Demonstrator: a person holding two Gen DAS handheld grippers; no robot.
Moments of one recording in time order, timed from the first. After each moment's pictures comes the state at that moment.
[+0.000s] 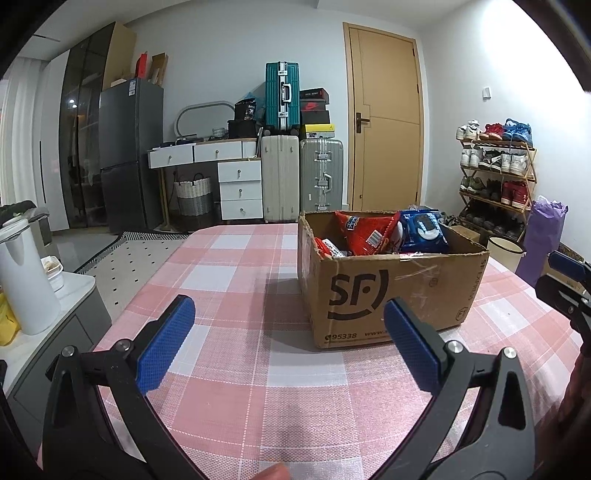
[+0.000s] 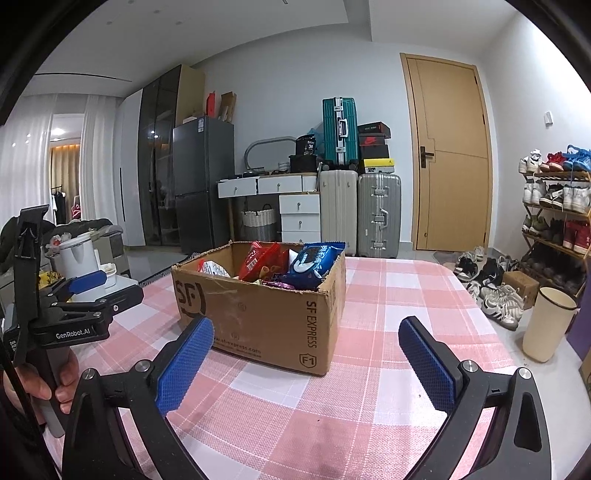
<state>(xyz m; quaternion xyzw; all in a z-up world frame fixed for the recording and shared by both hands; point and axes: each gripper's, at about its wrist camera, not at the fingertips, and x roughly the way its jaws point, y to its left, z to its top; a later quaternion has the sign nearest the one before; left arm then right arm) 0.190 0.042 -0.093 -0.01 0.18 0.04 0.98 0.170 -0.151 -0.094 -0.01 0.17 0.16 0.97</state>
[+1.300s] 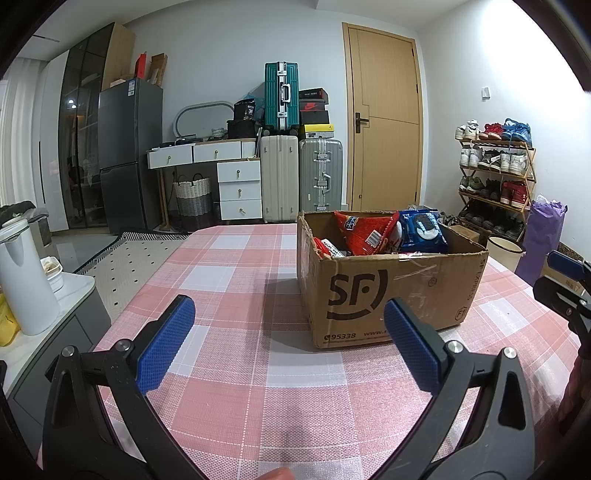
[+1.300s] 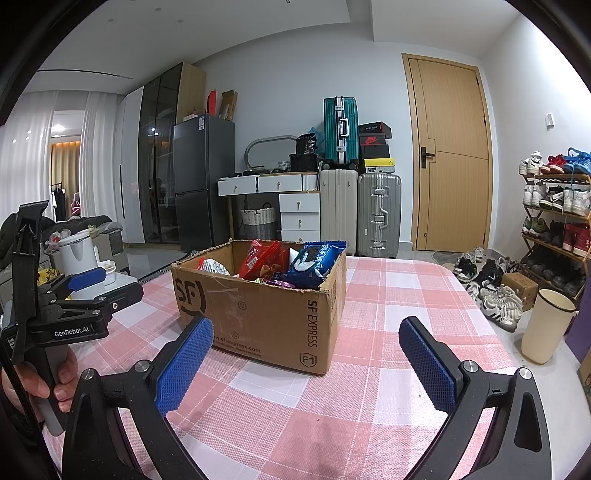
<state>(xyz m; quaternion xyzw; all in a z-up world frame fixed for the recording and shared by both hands) 0.186 0.042 -0.093 -0.01 0.18 0.04 0.98 0.171 -0.152 -0.094 -0.01 0.17 0.16 0.97</state>
